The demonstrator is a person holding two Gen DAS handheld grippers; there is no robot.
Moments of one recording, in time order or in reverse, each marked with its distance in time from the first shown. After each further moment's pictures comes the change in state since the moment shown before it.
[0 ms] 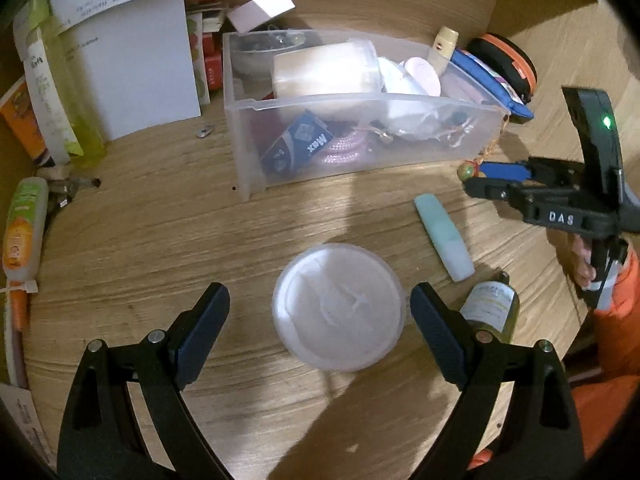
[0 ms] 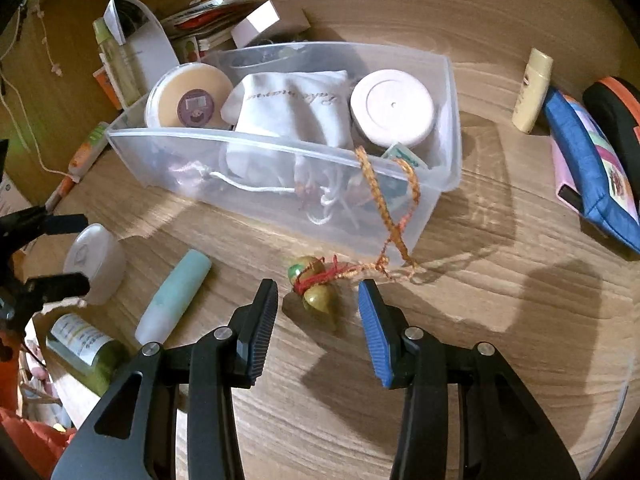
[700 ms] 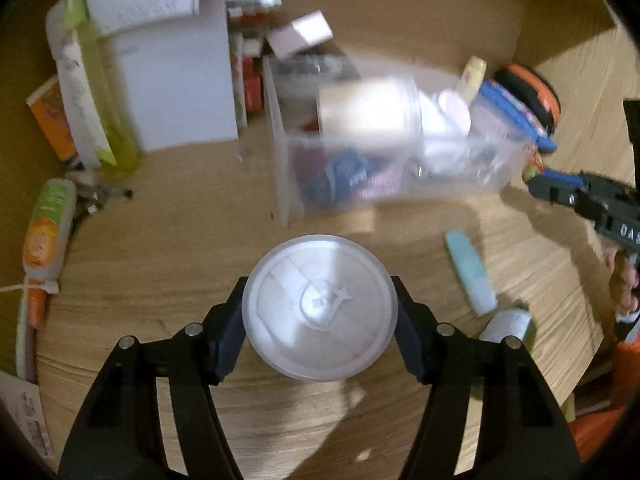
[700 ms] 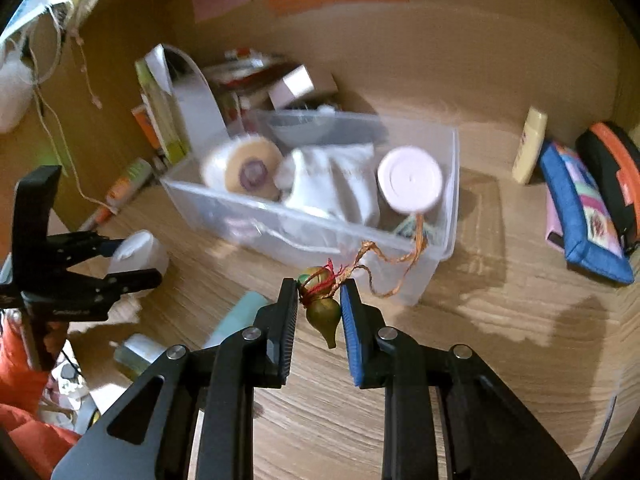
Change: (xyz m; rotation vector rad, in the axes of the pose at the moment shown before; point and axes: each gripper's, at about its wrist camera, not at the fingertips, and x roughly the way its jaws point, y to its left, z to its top) left arm -0.011 0.013 0.011 -0.078 -0.107 0.067; right arm -0.056 0.017 0.010 -0.020 -0.173 0.067
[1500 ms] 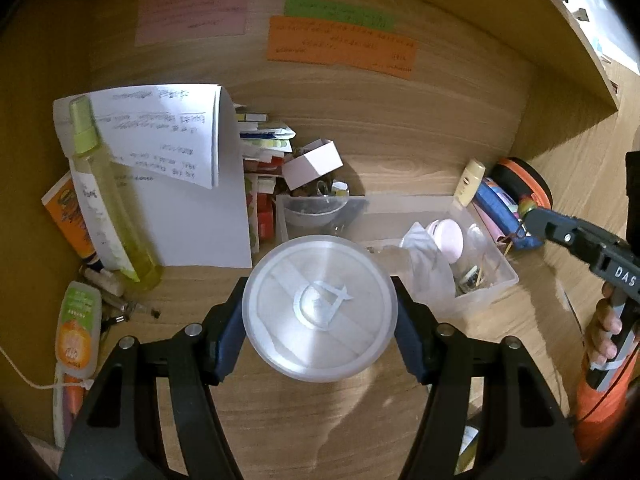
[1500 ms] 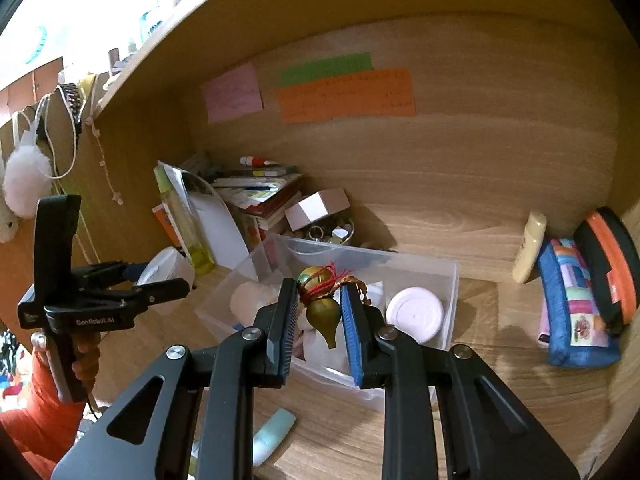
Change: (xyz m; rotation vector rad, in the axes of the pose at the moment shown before) left arm -0.035 0.014 0.083 -0.045 -0.196 -0.012; right arm -0.032 0.004 0.070 0.030 -0.231 0.037
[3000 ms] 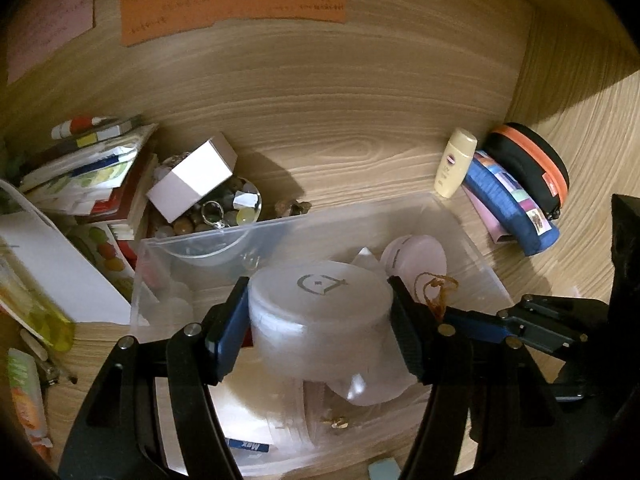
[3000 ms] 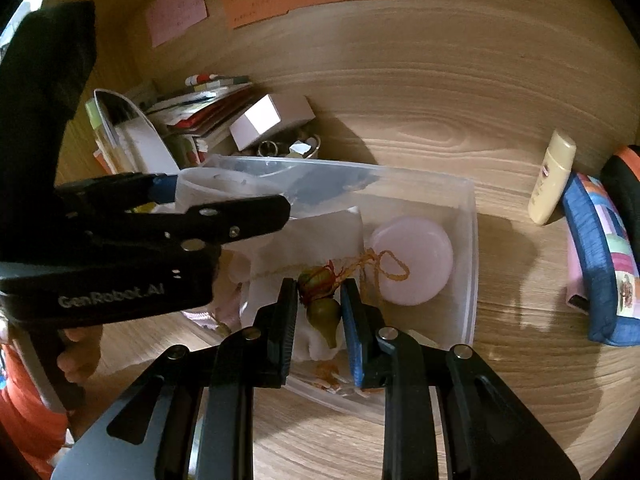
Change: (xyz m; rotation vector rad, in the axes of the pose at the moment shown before) left arm 0.111 -0.086 0.034 0.113 0.092 -0.021; right arm 0.082 -0.028 -0.035 0.027 0.224 -0.075
